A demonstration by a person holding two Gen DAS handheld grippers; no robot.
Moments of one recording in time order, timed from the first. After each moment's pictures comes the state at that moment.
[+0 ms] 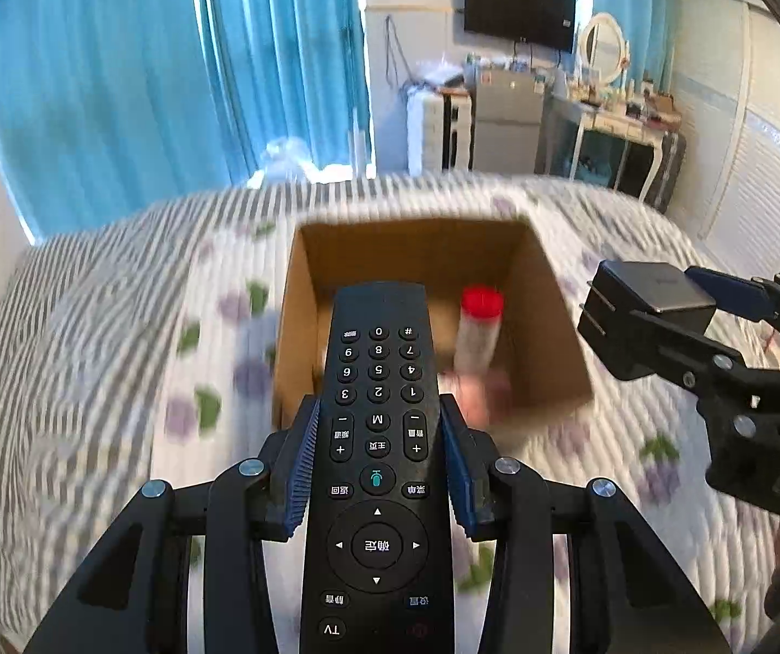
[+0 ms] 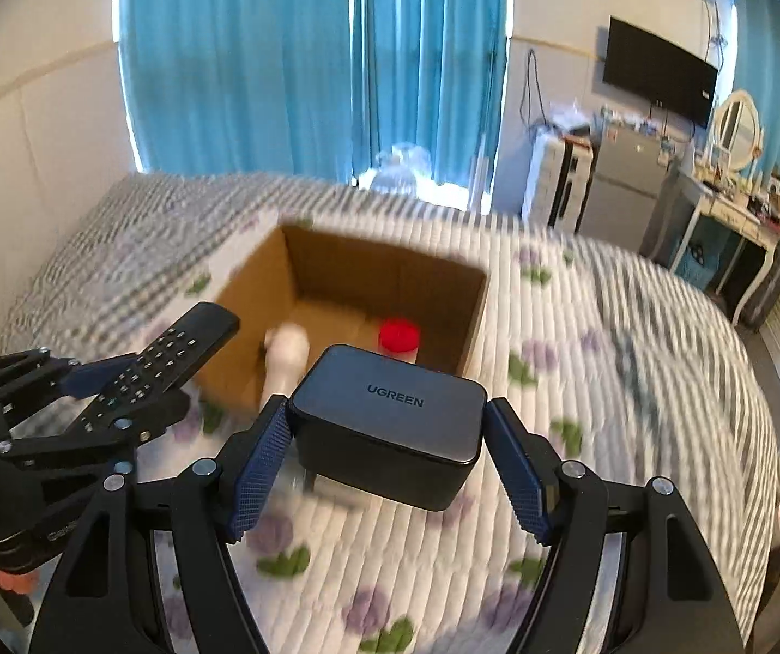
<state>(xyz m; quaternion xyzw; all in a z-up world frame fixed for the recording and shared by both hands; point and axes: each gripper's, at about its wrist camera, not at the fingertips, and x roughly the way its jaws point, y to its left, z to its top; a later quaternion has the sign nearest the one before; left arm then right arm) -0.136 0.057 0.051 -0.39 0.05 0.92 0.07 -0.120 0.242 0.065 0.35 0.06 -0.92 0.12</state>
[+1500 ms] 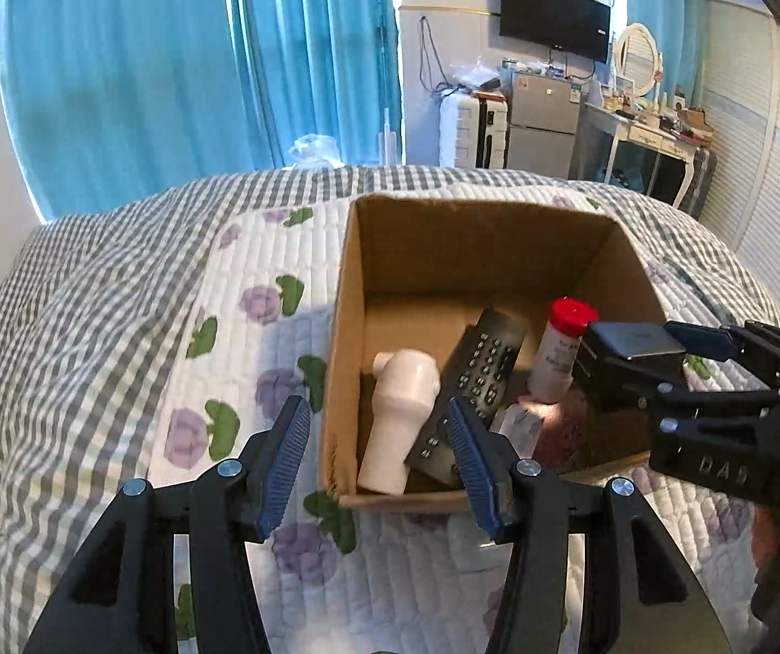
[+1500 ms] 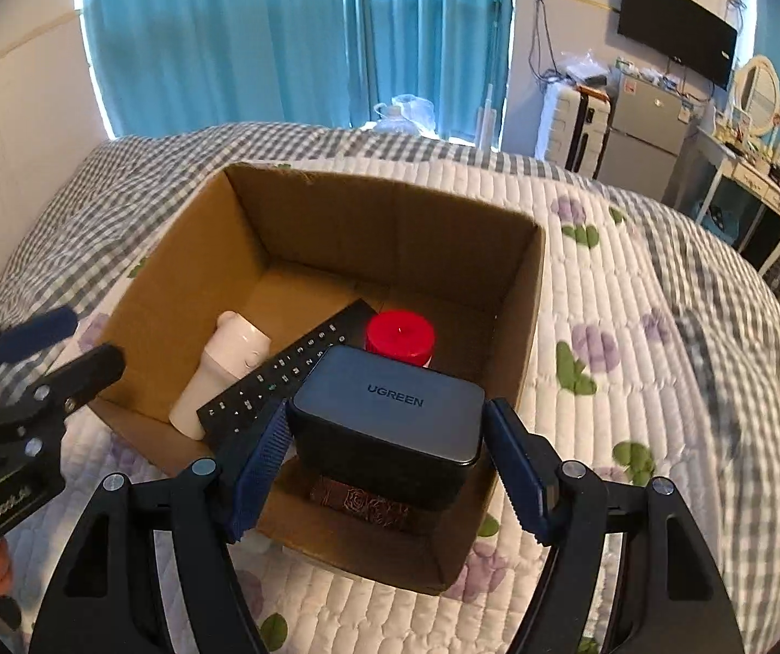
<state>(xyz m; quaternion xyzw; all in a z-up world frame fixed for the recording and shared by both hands) -0.175 0.025 0.001 -0.39 0.04 0.92 0.03 -0.212 0.222 -0.017 0.42 0.04 -0.90 0.12</state>
